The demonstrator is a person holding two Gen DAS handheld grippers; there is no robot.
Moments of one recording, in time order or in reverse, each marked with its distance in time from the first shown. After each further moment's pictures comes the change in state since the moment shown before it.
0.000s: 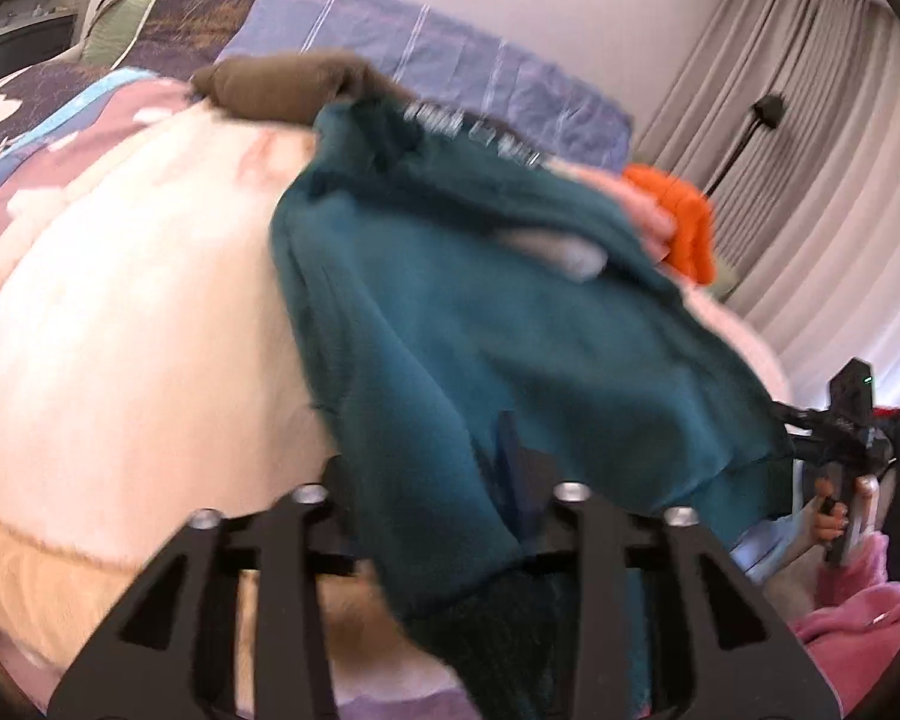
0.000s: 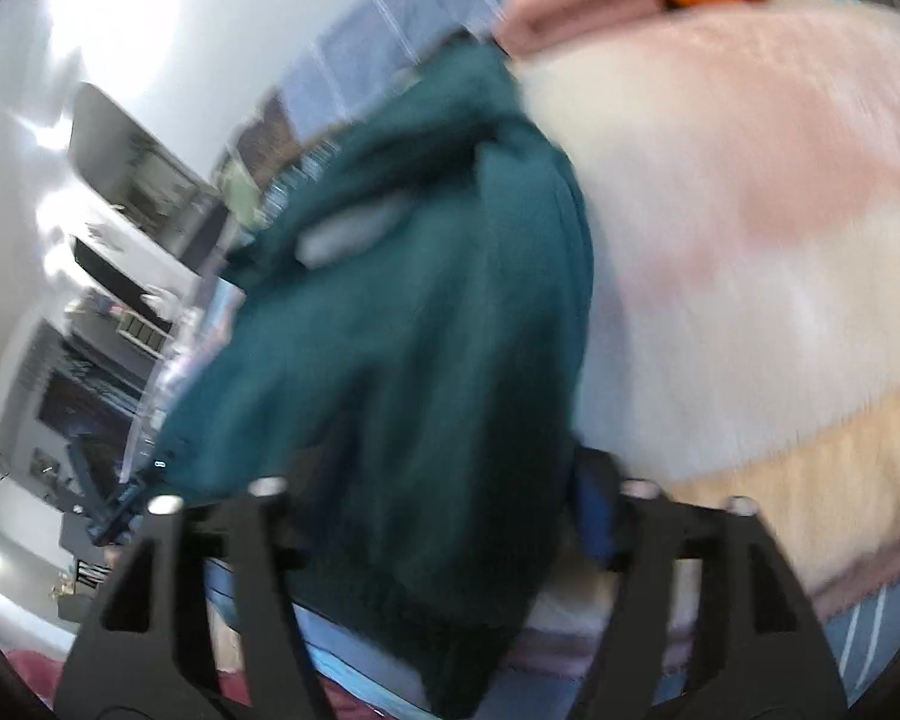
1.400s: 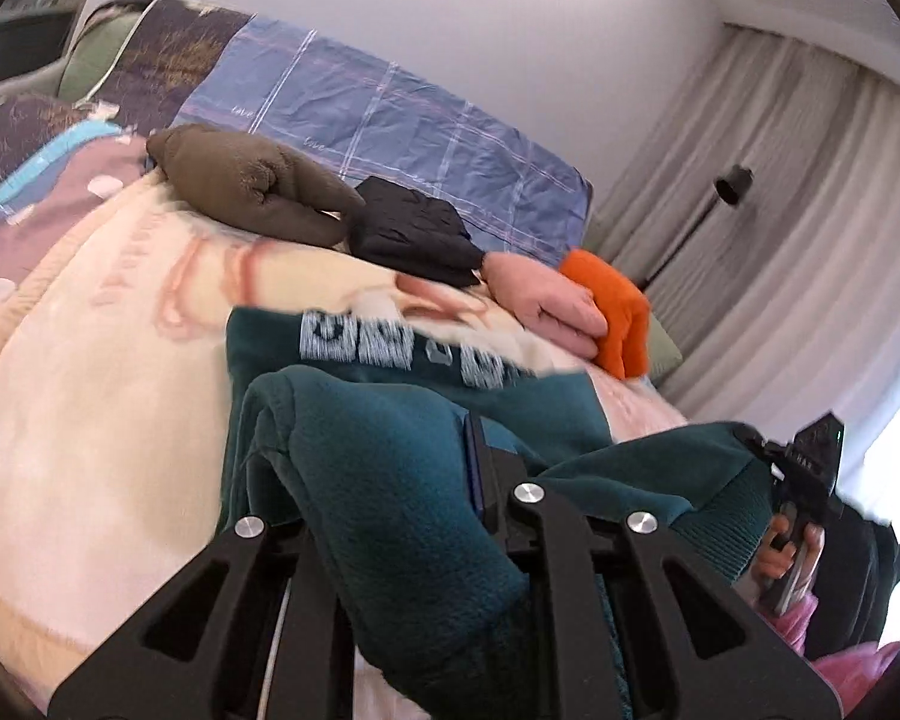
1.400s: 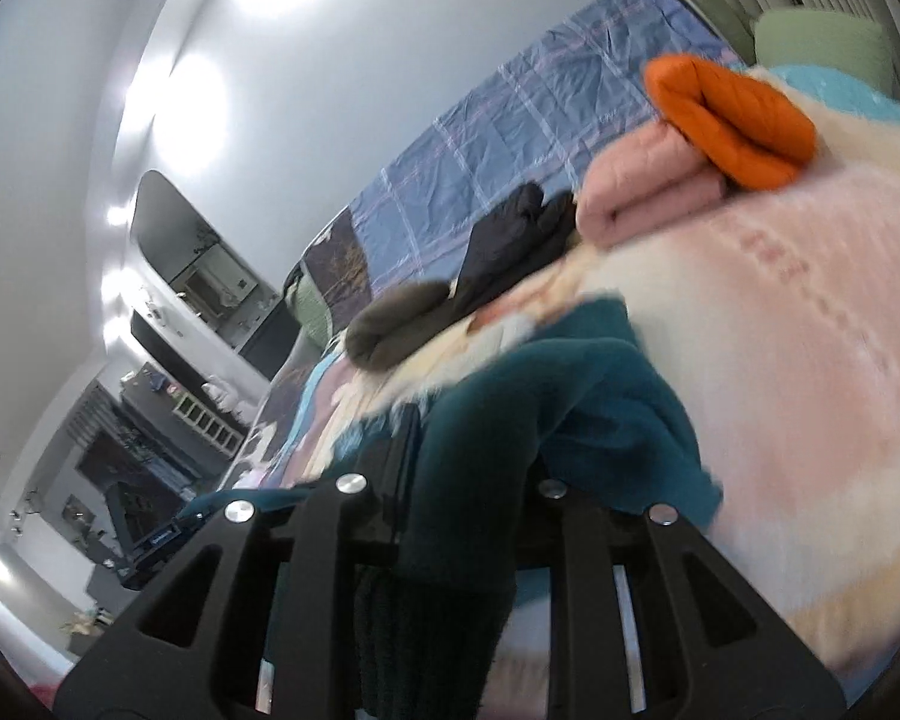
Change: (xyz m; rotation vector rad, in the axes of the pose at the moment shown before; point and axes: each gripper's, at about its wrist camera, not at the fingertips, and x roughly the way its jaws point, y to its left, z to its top) left arm -0.030 -0.064 0.120 -0.092 -0.114 -0.130; right arm -0.083 0.046 0.103 -0.036 -0.312 0.156
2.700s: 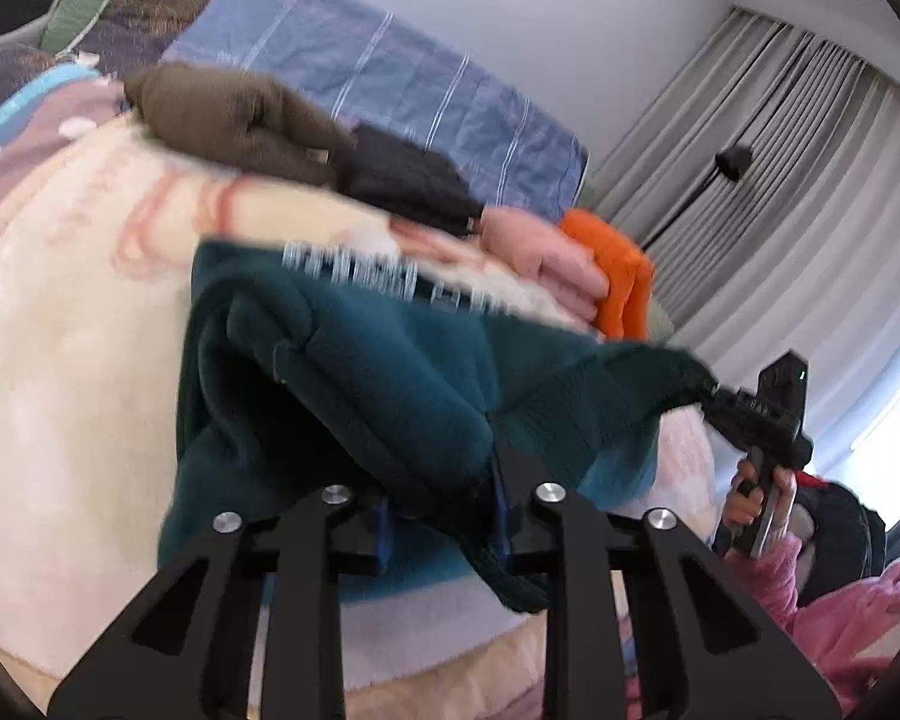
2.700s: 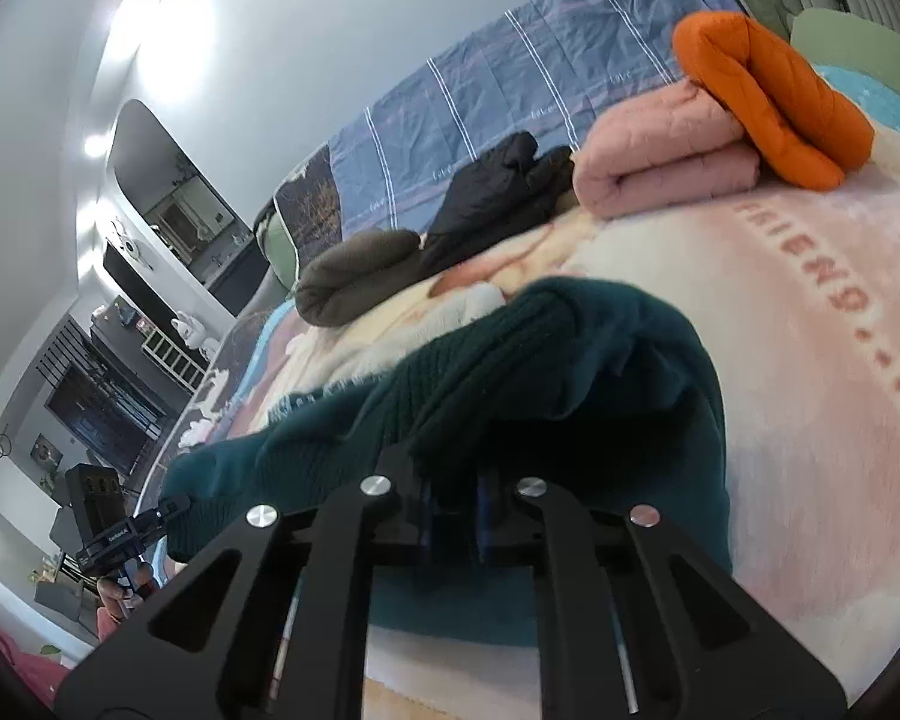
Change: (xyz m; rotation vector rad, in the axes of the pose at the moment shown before) left arm 0.038 0.014 -0.029 0.001 0.051 -0.070; right arm 0.078 -0.021 0.012 -0.087 0.134 -0.041
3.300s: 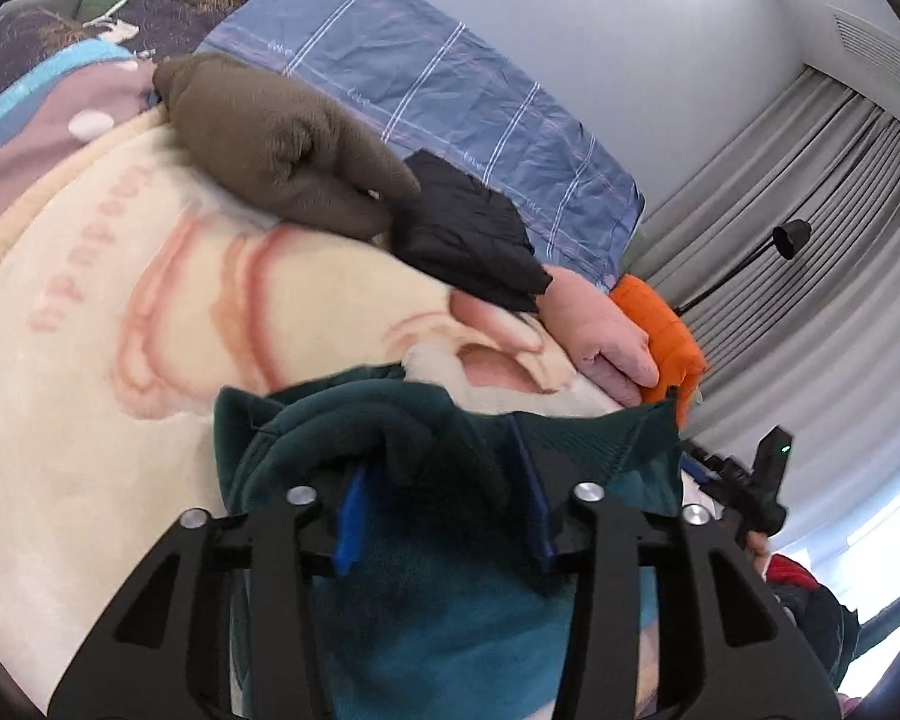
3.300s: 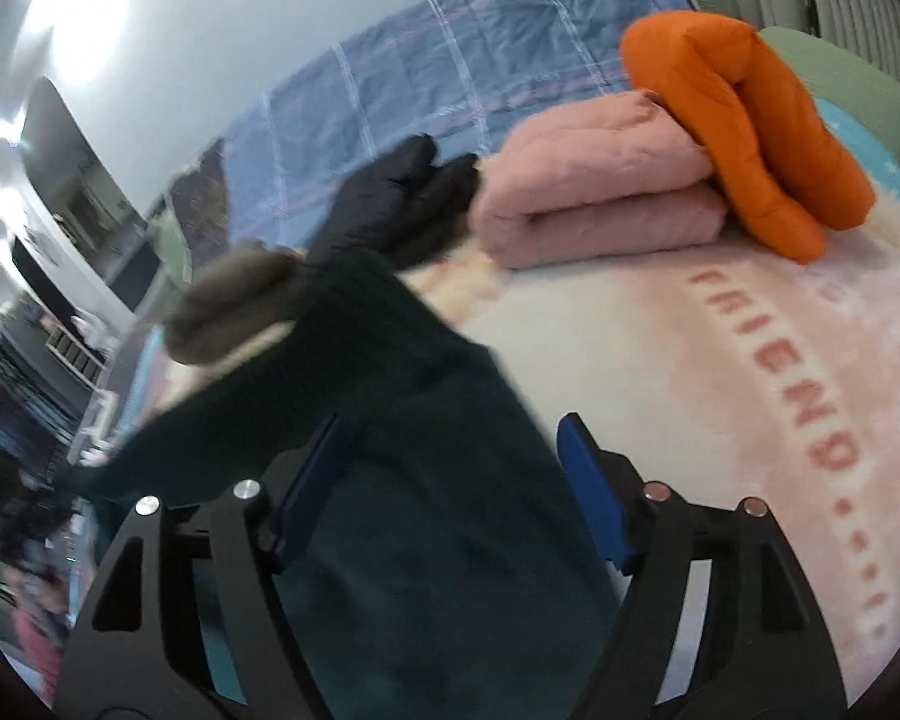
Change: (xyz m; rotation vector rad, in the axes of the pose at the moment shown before) left arm 0.056 0.056 0.107 -0.144 0.013 0.071; right arm 0.087 -0.044 0.071 -0.001 0.055 -0.290
